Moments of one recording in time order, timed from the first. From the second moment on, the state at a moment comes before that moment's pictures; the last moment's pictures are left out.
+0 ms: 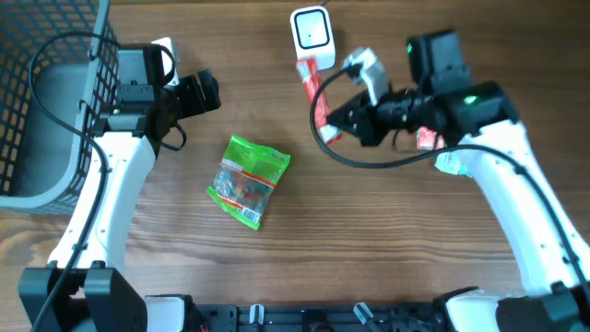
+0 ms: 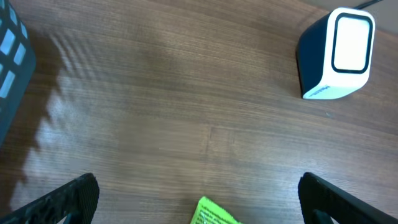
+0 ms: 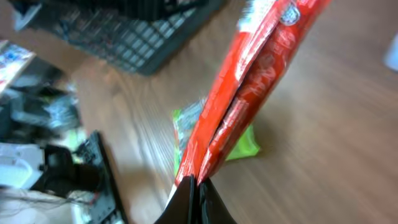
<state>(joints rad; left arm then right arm) -0.02 1.52 1.21 -0.54 0.10 -0.27 0.30 1.52 1.50 -0.92 -0.75 -0.20</state>
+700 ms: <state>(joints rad) -0.02 1.52 1.21 -0.55 0.10 -0.27 0.48 2.24 1.99 -0.67 0.58 -0.58</state>
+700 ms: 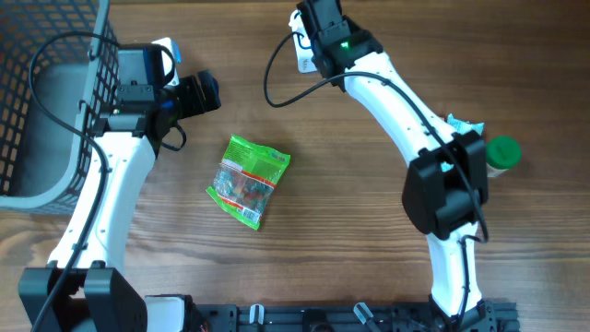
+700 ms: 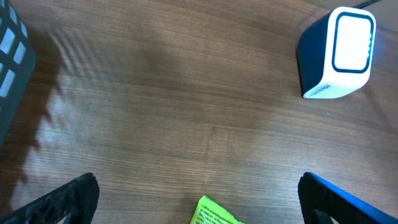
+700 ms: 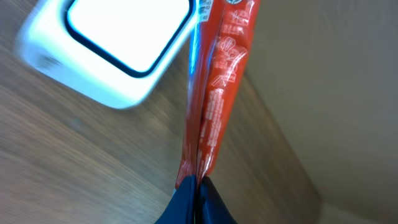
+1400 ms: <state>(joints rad) -0.02 1.52 1.21 -0.55 0.10 -0.27 0.56 2.42 1.99 -0.49 0.84 -0.80</state>
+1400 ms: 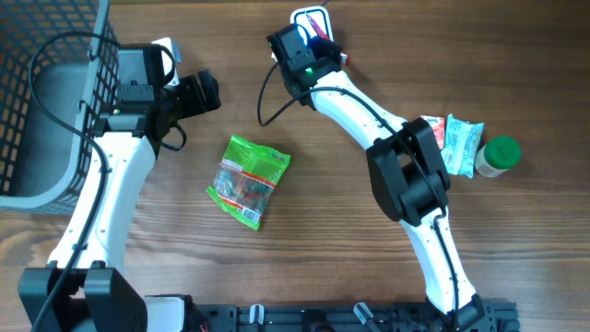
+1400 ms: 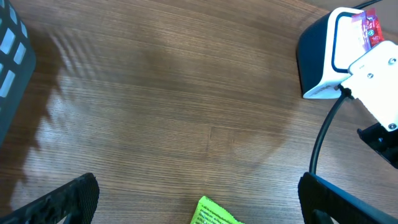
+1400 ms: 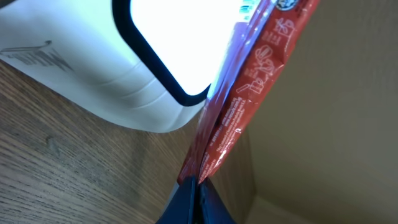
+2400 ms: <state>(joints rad) -0.02 1.52 1.21 -0.55 0.10 -0.27 0.16 1.72 1.21 -0.94 0.09 0.12</state>
